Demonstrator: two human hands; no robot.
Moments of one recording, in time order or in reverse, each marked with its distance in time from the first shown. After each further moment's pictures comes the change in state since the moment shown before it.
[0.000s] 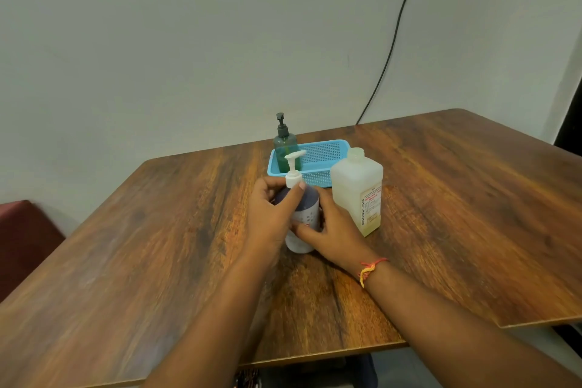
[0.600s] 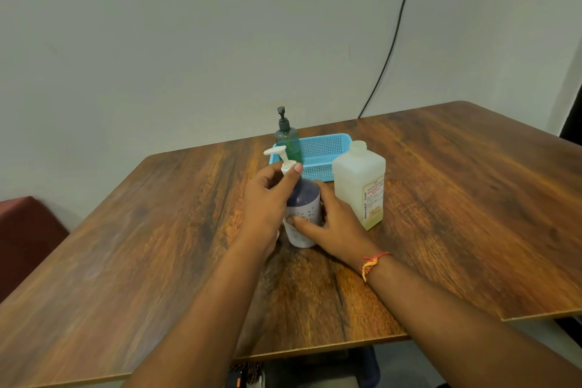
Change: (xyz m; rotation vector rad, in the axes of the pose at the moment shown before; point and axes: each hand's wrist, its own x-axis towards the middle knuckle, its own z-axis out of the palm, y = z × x) left_hand 0.003 0.022 -0.002 -0.019 -0.070 -0.010; right_hand 0.001 0.001 0.001 -0.037 0.001 -0.009
